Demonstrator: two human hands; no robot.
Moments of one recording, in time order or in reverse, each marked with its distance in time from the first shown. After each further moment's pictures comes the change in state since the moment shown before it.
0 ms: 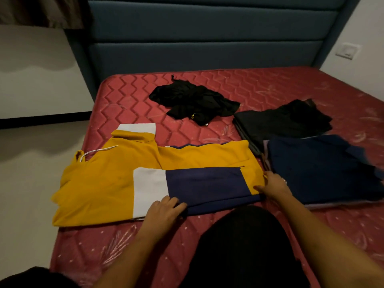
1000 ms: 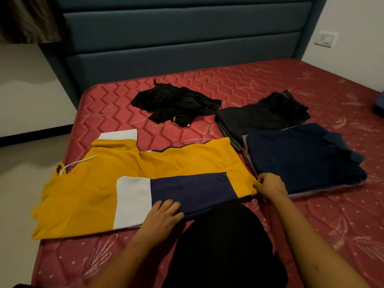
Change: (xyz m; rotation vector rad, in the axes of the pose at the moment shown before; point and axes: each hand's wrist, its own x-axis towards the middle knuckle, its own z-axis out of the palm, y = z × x) left_hand 0.017 0.030 0.011 0.190 0.109 0.326; right_hand -0.028 0.037 -0.014 0.172 0.073 0.043
